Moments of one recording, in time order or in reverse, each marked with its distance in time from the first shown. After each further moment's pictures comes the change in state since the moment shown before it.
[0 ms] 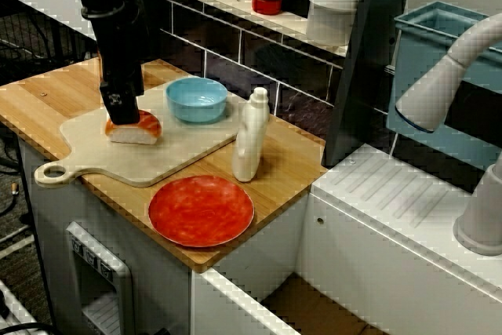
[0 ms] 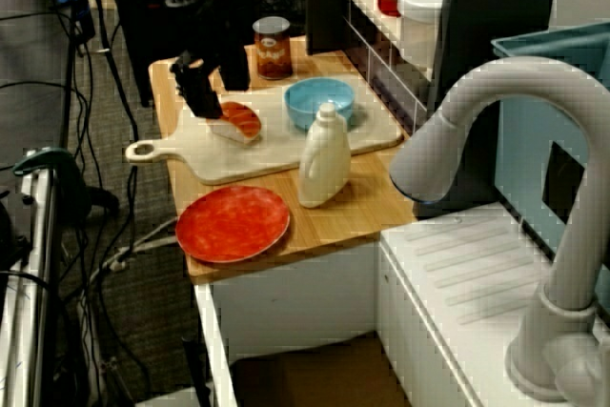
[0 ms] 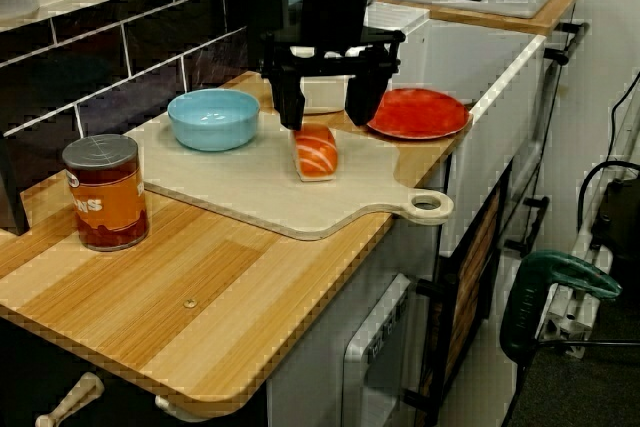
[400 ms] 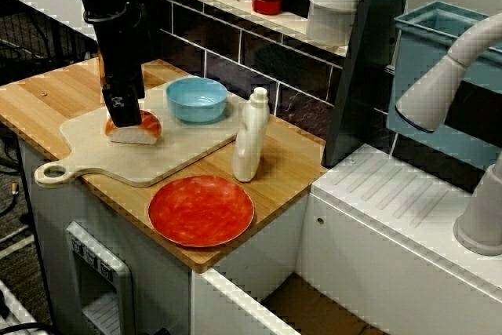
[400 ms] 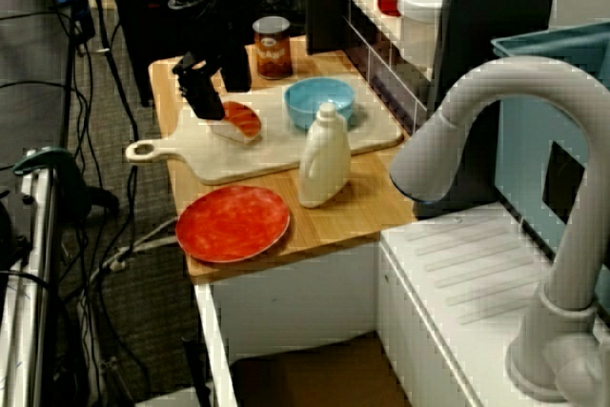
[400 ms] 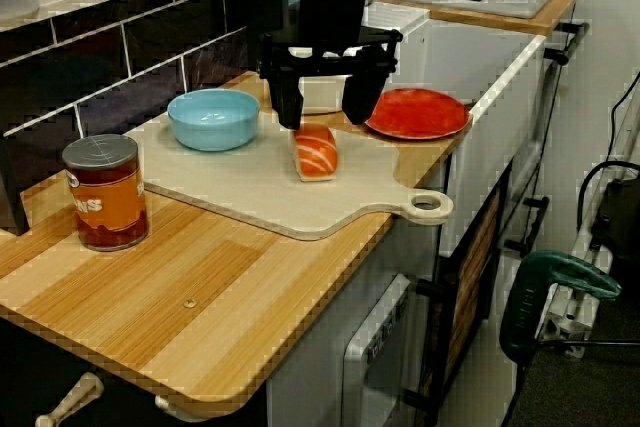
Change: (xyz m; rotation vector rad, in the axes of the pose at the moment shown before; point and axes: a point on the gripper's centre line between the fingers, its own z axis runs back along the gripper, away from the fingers) arm 0.001 0.002 0.000 0.008 -0.008 0.027
